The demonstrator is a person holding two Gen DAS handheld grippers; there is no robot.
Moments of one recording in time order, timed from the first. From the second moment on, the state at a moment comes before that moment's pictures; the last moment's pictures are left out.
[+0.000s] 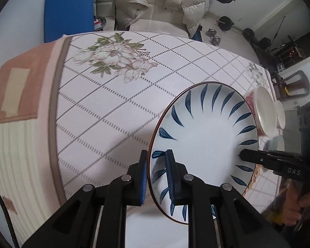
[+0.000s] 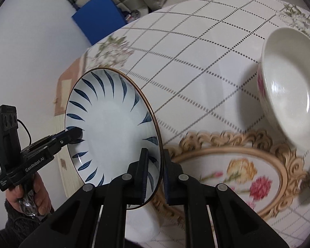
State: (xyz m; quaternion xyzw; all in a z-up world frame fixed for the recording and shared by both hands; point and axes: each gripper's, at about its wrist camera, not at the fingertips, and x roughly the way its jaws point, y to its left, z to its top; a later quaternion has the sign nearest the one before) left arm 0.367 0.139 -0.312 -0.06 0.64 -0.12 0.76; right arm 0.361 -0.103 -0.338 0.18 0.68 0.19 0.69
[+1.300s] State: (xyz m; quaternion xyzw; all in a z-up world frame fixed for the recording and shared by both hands) left arm 0.210 0.171 -0.397 -0.03 0.74 -0.04 0.68; right arm 0.217 -0.028 -0.397 0.09 0.76 0.14 0.63
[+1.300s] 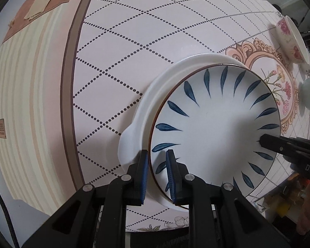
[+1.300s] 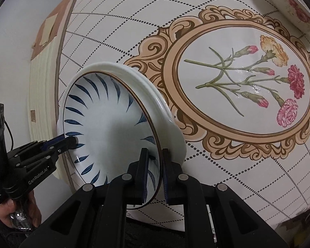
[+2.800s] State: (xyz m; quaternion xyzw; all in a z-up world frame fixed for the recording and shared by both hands) left arm 0.446 -0.066 -0.313 -0.05 0.68 -0.13 0.72; right arm 0.416 -0.320 -0.305 0.16 0.68 -0.03 0.72
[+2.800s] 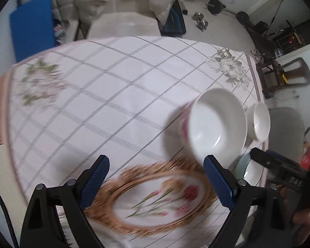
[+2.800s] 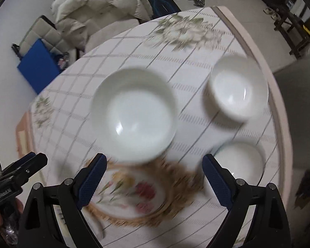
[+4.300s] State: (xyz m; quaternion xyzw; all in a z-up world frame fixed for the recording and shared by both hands) left arm 0.294 -0.102 -0.343 0.00 0.72 -0.08 0.69; right arm 0.285 -0.290 -0.347 0.10 0.75 0.10 0.65
